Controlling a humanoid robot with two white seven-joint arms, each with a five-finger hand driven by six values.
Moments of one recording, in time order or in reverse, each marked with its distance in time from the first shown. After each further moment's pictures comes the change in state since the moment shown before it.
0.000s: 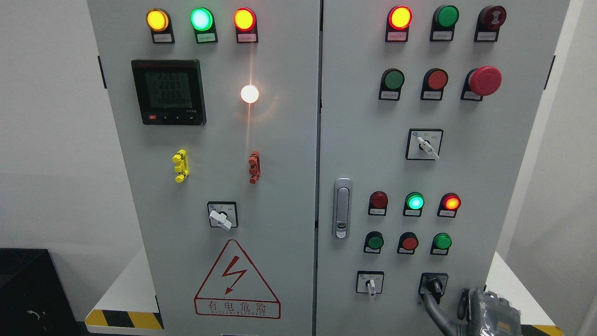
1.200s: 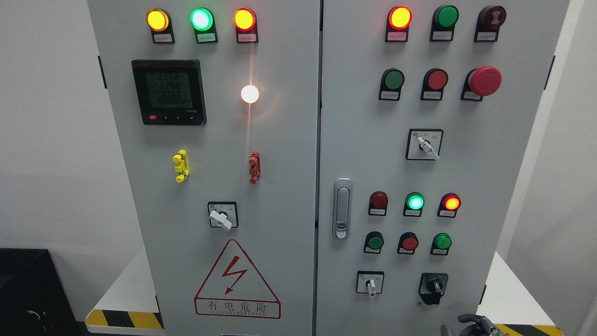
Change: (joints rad) left arm 0.000 0.000 0.000 0.000 0.000 0.000 0.000; right arm 0.264 0.008 0.008 -0.240 -0.690 -0.154 0.013
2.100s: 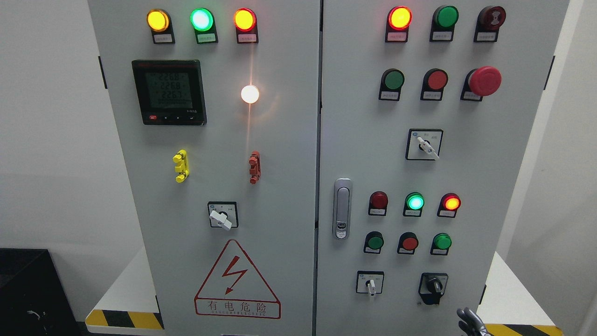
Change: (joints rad) left arm 0.000 0.000 0.000 0.000 0.000 0.000 0.000; right arm 0.171 -0.002 0.067 -0.158 -0.612 -0.074 0.177
